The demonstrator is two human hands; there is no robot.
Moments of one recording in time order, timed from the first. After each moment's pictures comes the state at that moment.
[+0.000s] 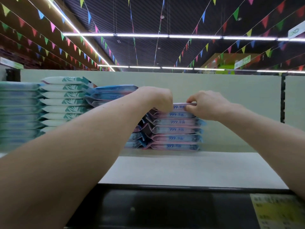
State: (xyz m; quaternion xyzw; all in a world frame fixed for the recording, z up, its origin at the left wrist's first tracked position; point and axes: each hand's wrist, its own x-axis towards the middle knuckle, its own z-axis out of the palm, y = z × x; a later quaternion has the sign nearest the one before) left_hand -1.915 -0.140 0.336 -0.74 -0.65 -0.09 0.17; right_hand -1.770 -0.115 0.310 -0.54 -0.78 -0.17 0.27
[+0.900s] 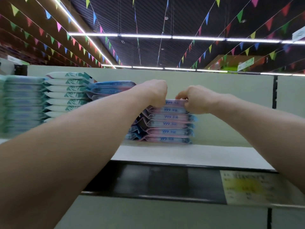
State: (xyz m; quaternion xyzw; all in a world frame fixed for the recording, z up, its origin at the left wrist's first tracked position) left_hand -1.911 -0.152 0.323 -0.69 -0.65 -0.21 0.23; right_hand -1.769 -0.134 0.311 -0.49 -0.82 -0.17 0.25
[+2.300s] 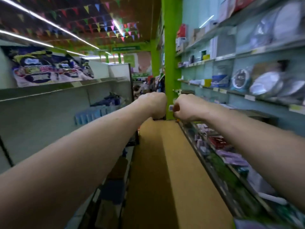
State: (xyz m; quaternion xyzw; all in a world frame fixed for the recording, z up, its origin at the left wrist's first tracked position) left_hand -1.619 -0.621 0.164 -0.99 0.06 -0.13 0.07; right_hand -1.613 -0.747 0.151 -0.96 -0.23 -0.13 0.06
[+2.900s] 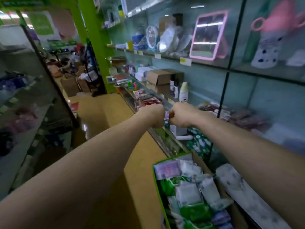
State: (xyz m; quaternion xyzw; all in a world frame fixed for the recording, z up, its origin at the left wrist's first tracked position) left_hand -1.607 -0.957 0.008 -0.96 0.26 0.04 0.06; right_hand -1.646 -1.066 0.001 -0.99 0.02 0.00 0.12
